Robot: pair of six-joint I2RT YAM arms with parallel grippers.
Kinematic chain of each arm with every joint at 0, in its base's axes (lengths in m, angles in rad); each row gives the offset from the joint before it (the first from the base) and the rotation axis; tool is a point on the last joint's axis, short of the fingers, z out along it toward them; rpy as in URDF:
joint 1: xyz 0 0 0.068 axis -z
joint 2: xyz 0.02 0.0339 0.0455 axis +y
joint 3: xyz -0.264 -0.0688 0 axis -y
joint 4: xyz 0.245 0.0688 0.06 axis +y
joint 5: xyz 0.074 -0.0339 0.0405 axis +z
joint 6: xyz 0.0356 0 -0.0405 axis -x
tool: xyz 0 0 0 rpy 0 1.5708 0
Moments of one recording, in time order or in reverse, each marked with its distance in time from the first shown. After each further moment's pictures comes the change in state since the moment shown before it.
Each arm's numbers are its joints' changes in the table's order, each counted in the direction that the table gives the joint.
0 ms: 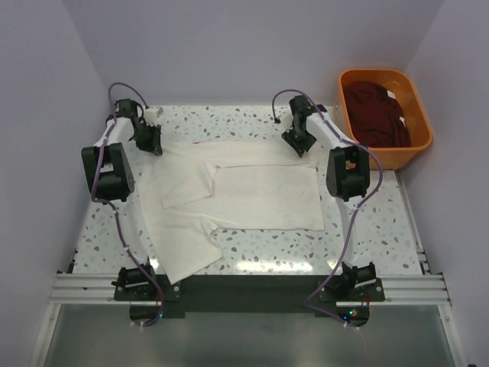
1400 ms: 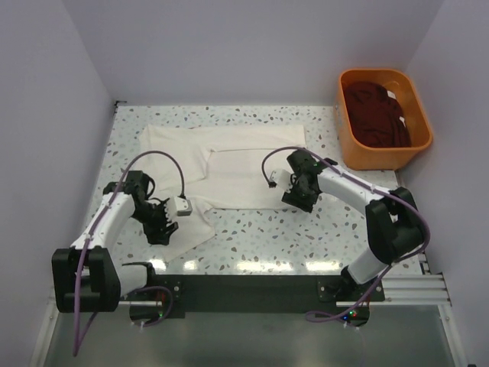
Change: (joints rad) left arm 0.136 -1.064 -1.039 0.412 -0.141 -0.893; right arm -0.240 -0.819 -1.059 -0.171 0.066 0.193
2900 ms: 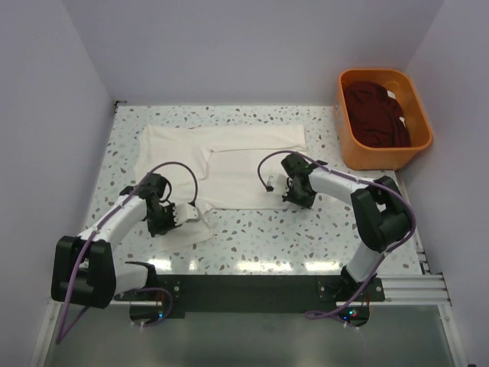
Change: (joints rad) left arm 0.200 0.034 -0.151 -0.285 0.311 0.080; right arm -0.012 0.132 -0.012 -0.122 -0.088 0.019
